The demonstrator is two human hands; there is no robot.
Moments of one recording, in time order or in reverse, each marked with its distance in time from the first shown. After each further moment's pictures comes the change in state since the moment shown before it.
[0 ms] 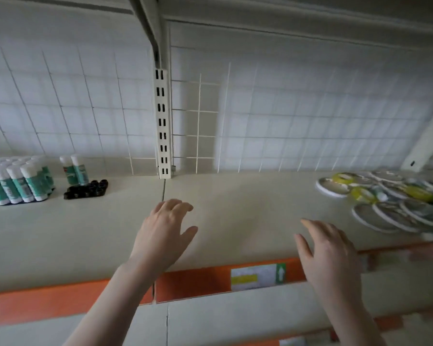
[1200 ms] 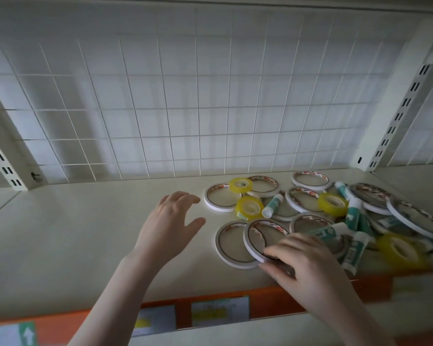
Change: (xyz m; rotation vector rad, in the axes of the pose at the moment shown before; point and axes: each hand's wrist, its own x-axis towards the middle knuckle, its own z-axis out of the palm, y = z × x) left_hand 0.124 0.285 0.180 -0.019 -0.026 -0.017; right_hand 0.086 0.320 0.013 0.348 -0.372 -0.413
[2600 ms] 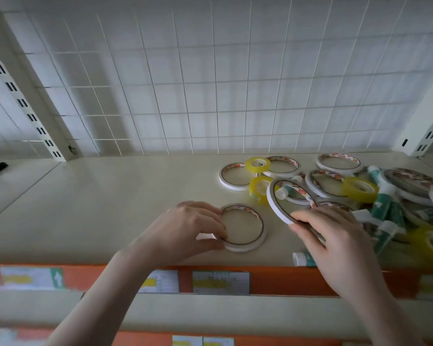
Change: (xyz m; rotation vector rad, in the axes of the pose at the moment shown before) left_hand -0.033 0.007 0.000 -0.040 -0.237 0.425; right_hand 0.000 0.024 -0.005 0.134 0.176 0.038
